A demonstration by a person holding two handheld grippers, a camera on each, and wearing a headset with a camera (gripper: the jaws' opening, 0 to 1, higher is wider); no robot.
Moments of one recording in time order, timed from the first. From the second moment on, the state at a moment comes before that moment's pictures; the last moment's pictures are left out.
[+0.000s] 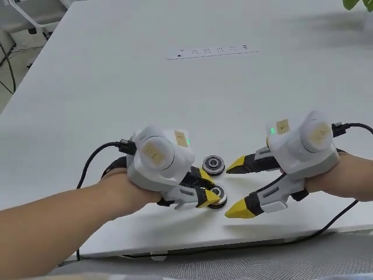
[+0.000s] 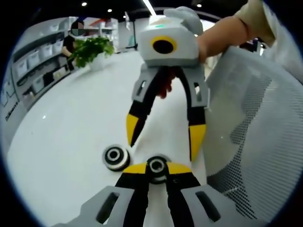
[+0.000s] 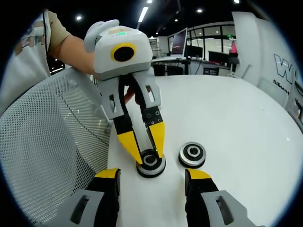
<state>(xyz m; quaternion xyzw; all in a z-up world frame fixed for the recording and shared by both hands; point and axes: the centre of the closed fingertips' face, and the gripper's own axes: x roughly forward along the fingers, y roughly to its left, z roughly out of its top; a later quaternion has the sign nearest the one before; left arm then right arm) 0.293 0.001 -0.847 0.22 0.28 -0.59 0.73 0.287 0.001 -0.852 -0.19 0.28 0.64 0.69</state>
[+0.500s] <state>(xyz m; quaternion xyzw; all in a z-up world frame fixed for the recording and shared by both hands) 0.293 0.001 -0.846 0.22 0.27 -0.58 0.74 0.287 0.013 -0.862 -0.20 0.28 0.64 0.68</state>
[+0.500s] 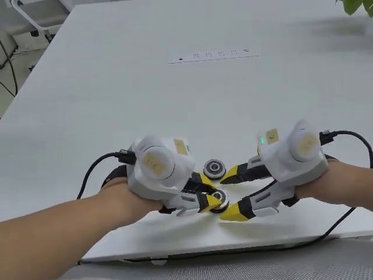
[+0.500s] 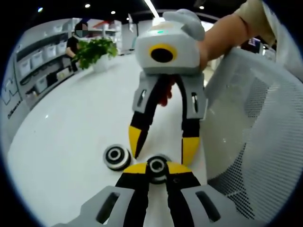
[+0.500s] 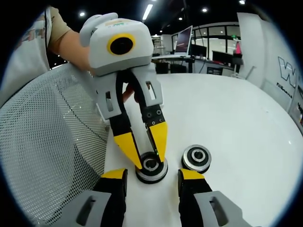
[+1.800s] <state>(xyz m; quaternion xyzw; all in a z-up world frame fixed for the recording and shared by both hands) 0.295 0.001 -0.846 0.22 0.26 -0.57 0.75 0.285 0.003 -0.860 -0.18 0.29 0.63 0.70</state>
